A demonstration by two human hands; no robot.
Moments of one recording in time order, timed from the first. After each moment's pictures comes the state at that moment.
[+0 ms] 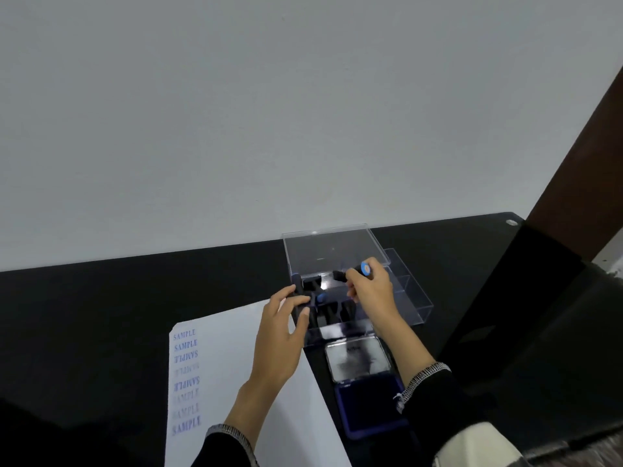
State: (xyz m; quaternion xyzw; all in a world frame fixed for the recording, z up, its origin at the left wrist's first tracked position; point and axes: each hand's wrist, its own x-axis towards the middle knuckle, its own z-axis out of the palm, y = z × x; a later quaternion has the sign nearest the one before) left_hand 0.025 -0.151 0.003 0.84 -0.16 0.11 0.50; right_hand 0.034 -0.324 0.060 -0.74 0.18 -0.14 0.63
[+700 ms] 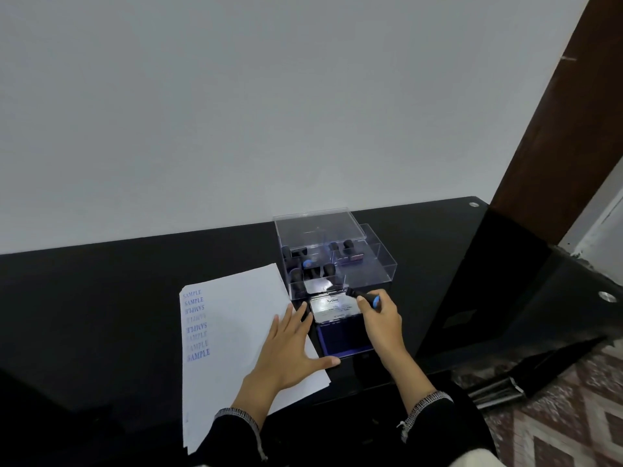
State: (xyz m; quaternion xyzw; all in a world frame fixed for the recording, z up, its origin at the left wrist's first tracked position) left_hand -0.074 -0.143 -0.014 0.94 -0.27 -0.11 0.17; right_hand -0.114 -0.323 0.027 -0.78 0.24 -0.15 0.56
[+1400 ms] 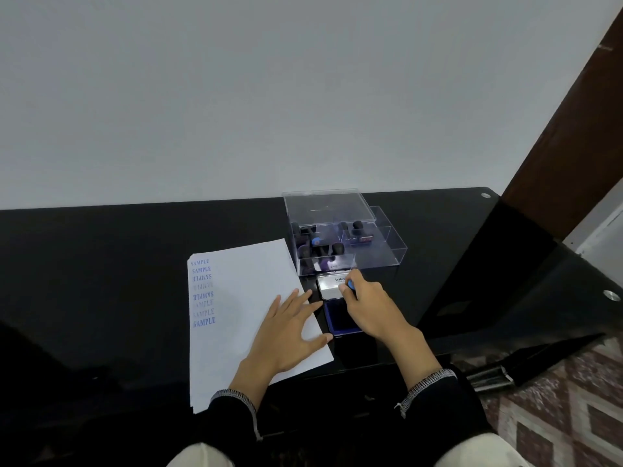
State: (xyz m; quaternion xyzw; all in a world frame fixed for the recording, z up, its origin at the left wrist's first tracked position) left_hand -0.082 -0.122 -0.029 0.93 -0.29 -0.06 0.20; right_hand -0.112 -0.307 0.043 -0.96 0.05 -0.01 0.27
